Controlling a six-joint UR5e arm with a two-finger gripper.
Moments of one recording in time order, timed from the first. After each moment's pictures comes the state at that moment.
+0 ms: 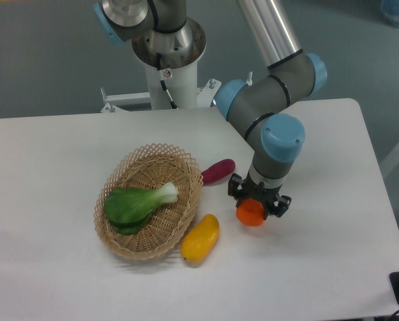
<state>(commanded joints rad) 2.56 -2.05 -1.70 -0.95 1.47 1.02</state>
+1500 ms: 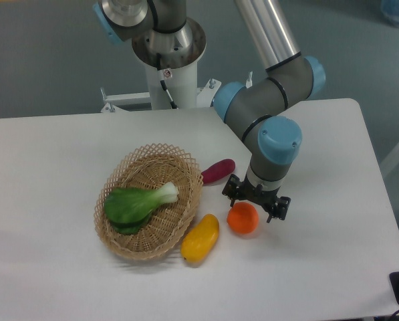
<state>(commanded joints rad) 2.56 -2.02 -1.68 -0.94 1.47 1.02</state>
